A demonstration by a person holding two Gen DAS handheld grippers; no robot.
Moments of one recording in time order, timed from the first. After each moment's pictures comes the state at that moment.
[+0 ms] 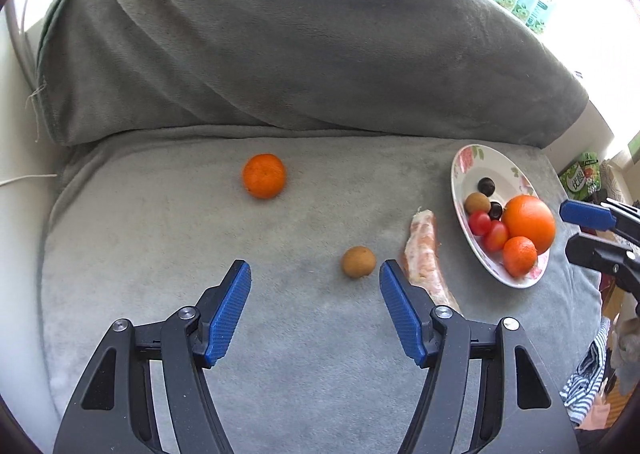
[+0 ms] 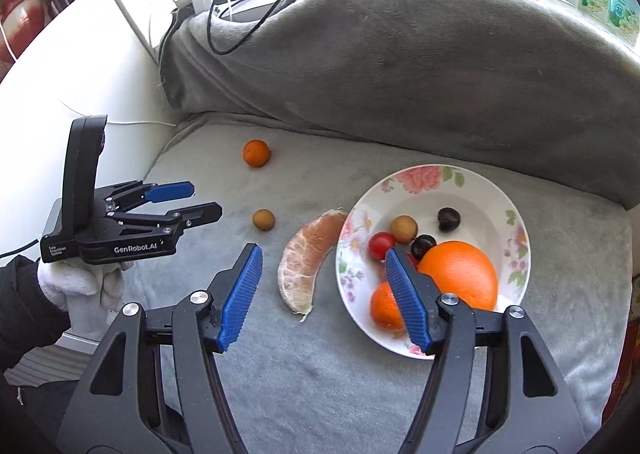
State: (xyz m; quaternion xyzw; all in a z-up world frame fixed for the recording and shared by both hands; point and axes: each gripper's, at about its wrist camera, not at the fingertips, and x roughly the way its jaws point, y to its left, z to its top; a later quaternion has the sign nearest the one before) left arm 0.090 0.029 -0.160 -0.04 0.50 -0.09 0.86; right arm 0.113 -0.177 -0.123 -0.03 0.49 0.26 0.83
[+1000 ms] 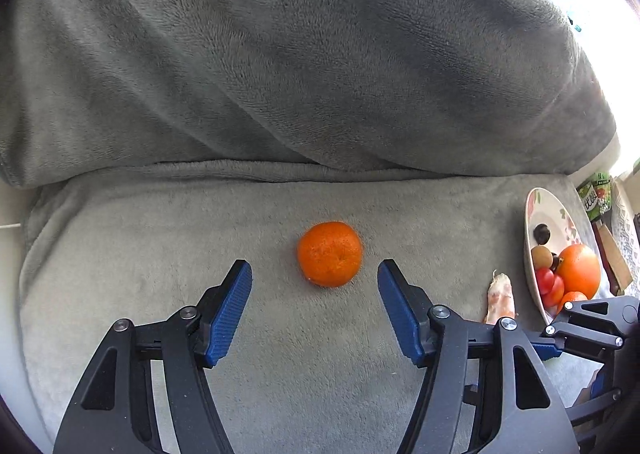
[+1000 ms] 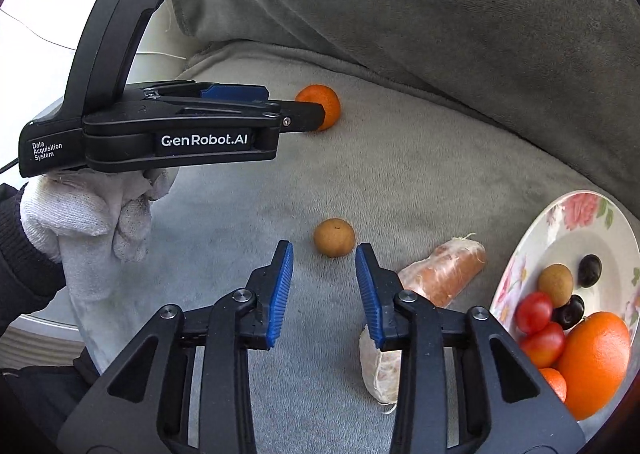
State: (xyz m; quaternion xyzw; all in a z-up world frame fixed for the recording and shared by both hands) left arm 0.169 0.053 -0.202 -0.05 0.49 -0.11 0.86; right arm 0.146 -0.071 -0.204 -0.09 0.54 0.29 0.78
